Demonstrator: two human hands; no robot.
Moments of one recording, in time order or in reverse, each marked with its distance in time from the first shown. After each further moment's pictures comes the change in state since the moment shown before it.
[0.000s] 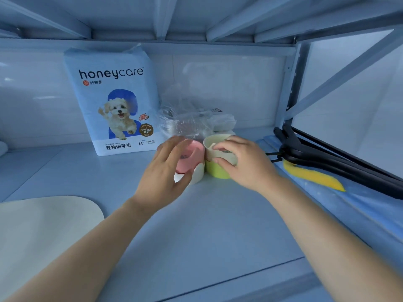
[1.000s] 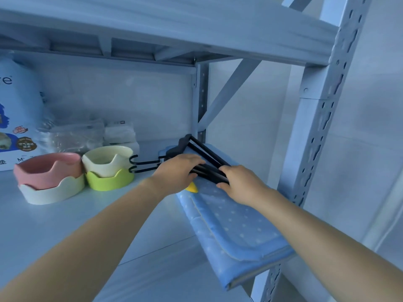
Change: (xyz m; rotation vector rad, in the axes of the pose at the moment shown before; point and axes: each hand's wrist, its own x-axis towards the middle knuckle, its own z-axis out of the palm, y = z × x) left_hand 0.127 0.221 0.173 -0.021 -0.527 0.034; right_hand -0.137 0.181 -0.171 -0.405 -0.375 0.390
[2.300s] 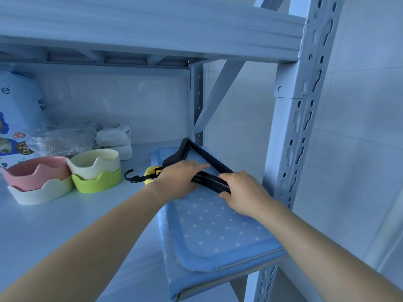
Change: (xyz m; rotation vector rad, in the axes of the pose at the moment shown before) left_hand 0.032 0.050 0.025 0.145 -0.121 -0.054; right_hand -0.022 0.060 -0.003 0.099 0.052 -0.085
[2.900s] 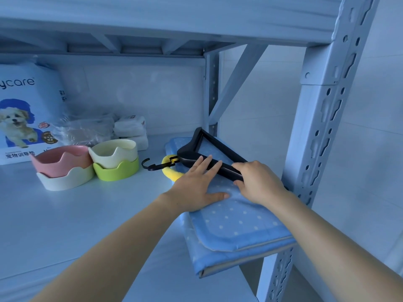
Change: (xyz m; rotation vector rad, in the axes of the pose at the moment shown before) left_hand -0.035 0.011 0.024 -0.119 -0.037 -0.070; right_hand 0.015 -0.002 0.012 -0.083 0.068 -0.024
